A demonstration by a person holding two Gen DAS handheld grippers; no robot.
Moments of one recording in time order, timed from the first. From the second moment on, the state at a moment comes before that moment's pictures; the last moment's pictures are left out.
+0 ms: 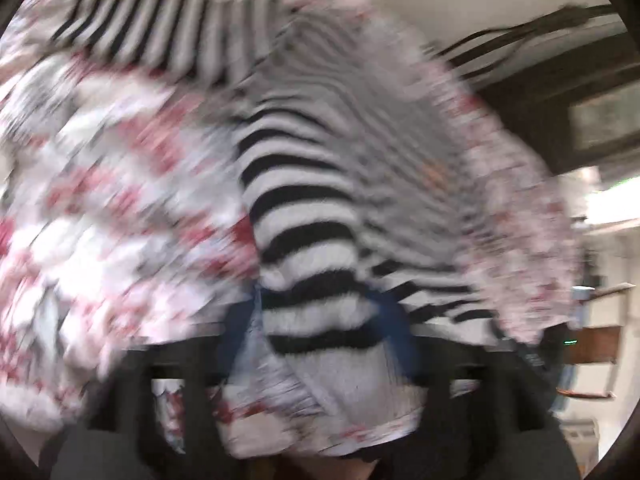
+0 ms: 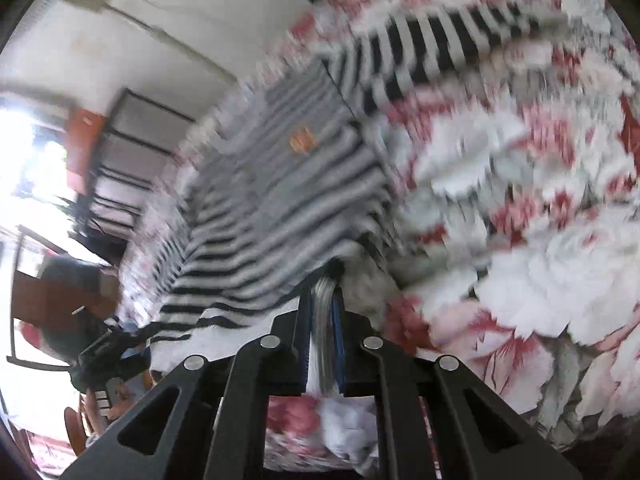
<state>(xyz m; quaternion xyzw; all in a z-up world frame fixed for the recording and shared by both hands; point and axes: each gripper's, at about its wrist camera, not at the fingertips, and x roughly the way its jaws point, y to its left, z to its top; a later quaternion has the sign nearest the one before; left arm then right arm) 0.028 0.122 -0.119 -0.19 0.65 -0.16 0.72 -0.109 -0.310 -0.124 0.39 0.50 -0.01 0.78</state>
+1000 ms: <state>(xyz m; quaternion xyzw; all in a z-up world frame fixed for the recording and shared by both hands) -0.009 0.048 -0.061 0.09 0.59 -0.06 0.80 -0.102 -0.248 -0.051 0.20 0.49 -0.01 0.85</state>
